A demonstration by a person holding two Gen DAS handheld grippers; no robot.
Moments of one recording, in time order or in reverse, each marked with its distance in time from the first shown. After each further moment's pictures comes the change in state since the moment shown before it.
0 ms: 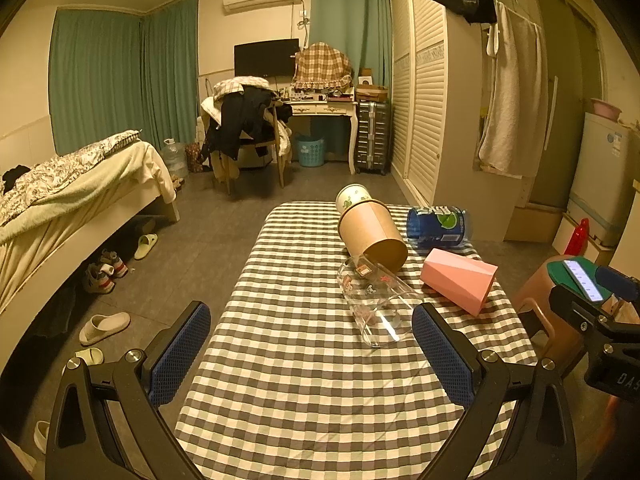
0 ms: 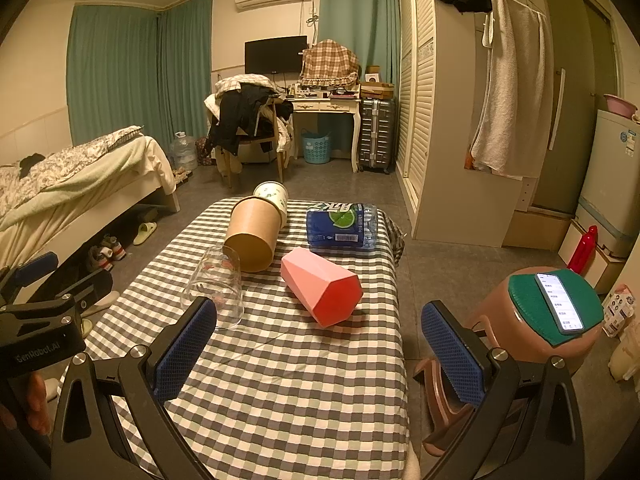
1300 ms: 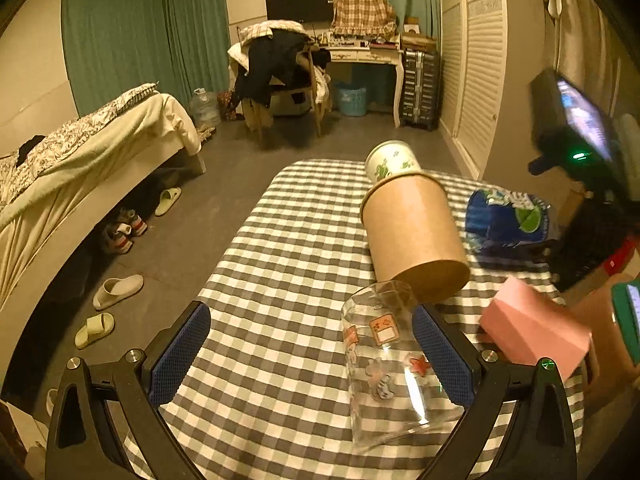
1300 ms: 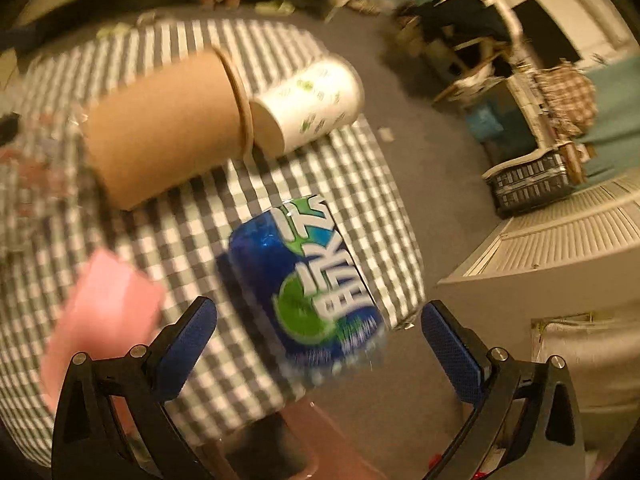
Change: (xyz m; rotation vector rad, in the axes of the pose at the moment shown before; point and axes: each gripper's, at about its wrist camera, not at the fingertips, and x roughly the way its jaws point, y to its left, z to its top) left arm 0.149 -0.030 0.037 -0.057 0.219 0.172; right arm 0.304 0.007 0.095 -1.079 0.476 0.204
